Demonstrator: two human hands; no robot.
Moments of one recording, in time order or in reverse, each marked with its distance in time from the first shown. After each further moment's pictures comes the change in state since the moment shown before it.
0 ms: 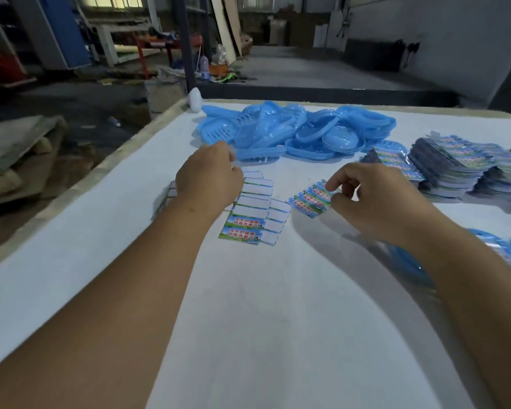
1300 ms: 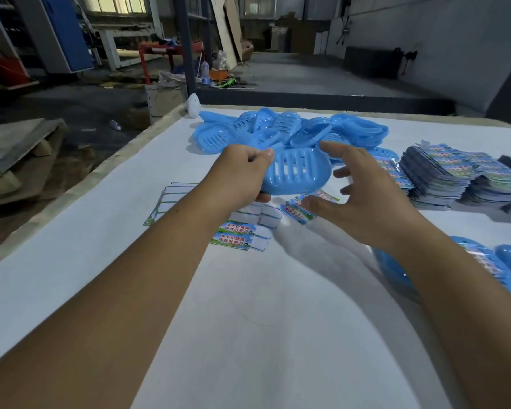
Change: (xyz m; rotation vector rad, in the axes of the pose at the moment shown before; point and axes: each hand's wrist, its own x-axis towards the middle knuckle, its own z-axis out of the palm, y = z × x) left_hand -0.021 0.048 -0.024 -0.799 -0.294 -0.070; right_hand 0.004 0.002 0.004 0.233 0.090 -0.088
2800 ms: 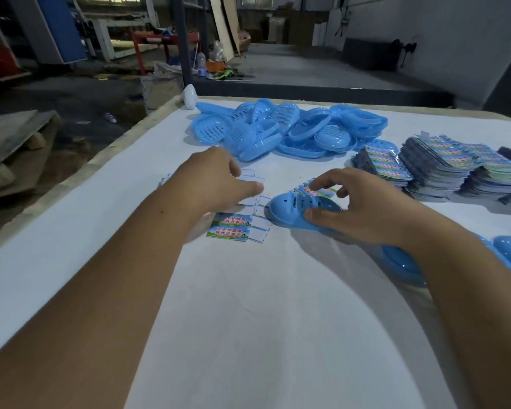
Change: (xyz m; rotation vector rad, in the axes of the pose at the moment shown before) left_hand -0.011 -0.003 -0.027 0.698 -0.019 -0.113; right_hand -0.004 0.008 -0.010 -0.215 -0.276 0.059
